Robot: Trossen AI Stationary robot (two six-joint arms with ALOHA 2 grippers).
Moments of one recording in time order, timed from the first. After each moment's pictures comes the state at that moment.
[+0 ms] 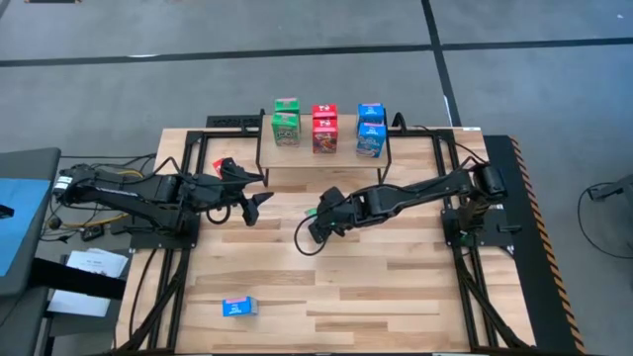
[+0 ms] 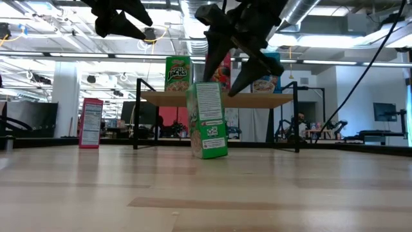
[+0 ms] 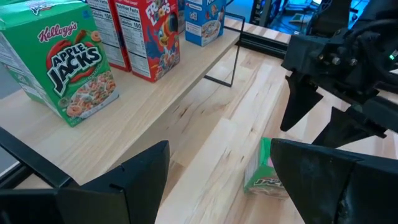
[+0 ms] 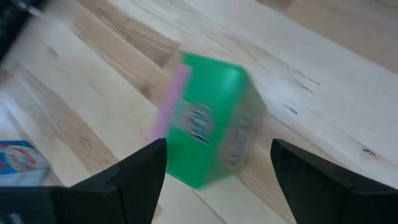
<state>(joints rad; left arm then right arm) -0.12 0.90 0.80 -0.30 -0.58 -0.31 0.12 1.79 1.39 -0.59 0.24 1.02</state>
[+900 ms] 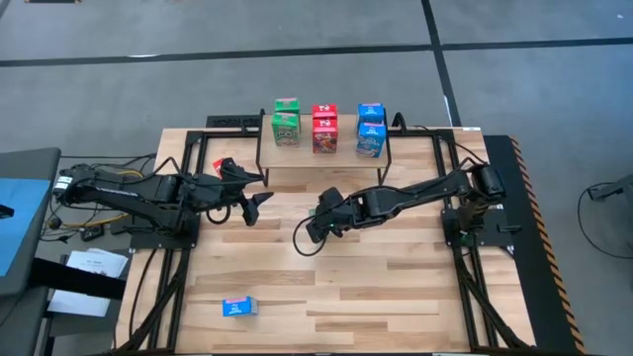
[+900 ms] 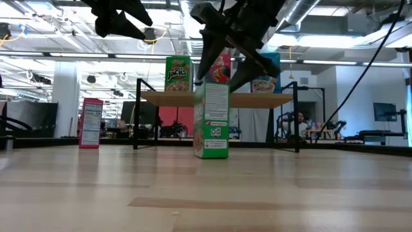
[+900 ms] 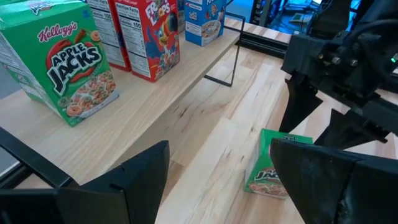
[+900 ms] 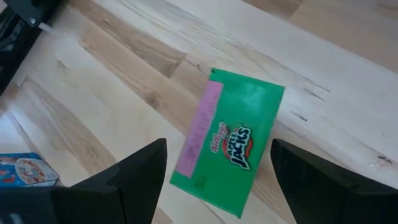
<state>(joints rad) -0.12 0.90 0.80 -0.30 -0.58 -0.31 0.12 1.81 1.39 -0.54 0.26 1.05</state>
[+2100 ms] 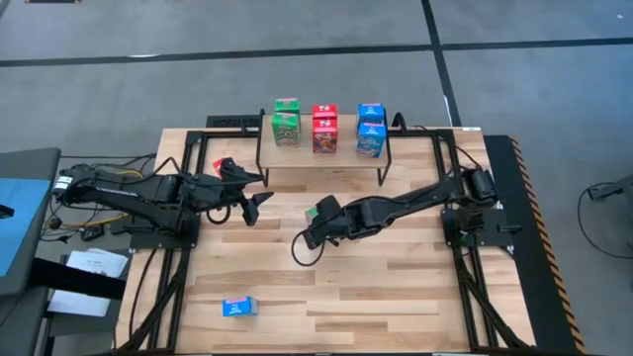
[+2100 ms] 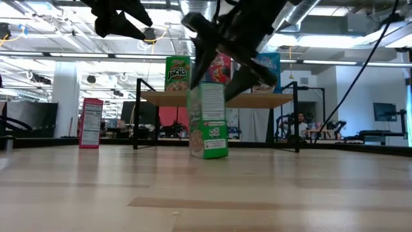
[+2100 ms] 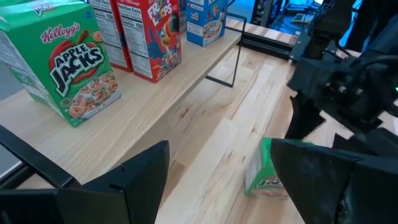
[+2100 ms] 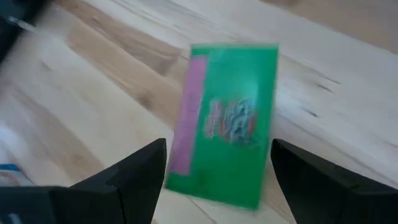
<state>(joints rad) -0.12 0.90 0.80 -0.30 -0.59 -0.31 0.16 1.87 1.39 -0.50 0.34 1.10</state>
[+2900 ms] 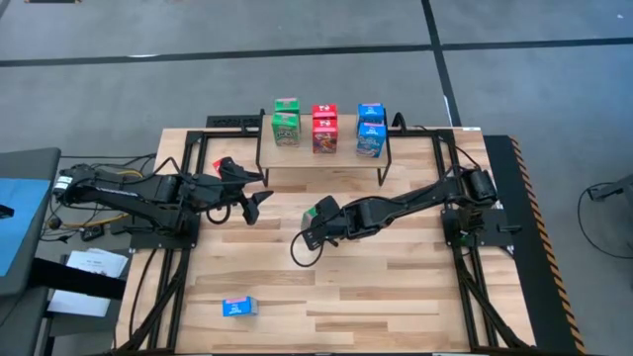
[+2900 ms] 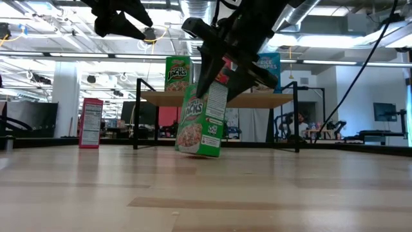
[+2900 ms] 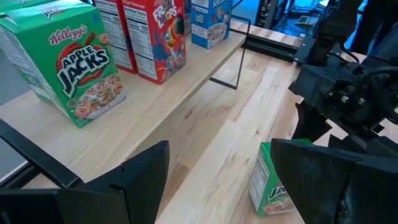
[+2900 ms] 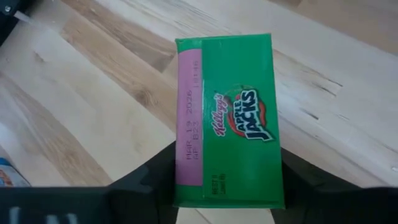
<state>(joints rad) -0.12 0.90 0.80 -0.30 -0.61 -0.31 0.16 1.89 1.39 -0.49 0.34 1.07</state>
